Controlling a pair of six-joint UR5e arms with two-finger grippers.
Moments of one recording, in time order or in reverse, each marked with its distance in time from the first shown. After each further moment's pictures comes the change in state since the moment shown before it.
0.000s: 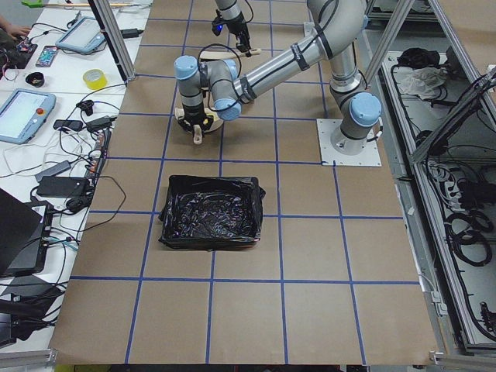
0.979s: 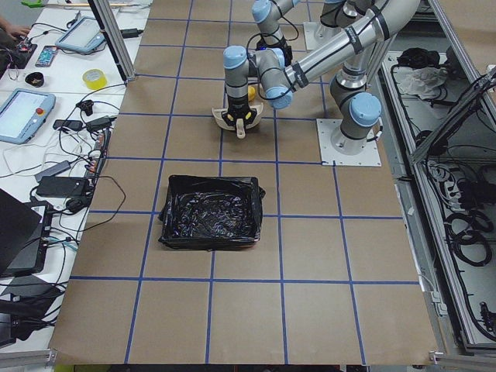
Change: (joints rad) left arm 0.000 0.321 -0.376 0.035 0.067 -0.041; right arm 0.177 -0.097 0.434 -0.360 0.138 0.436
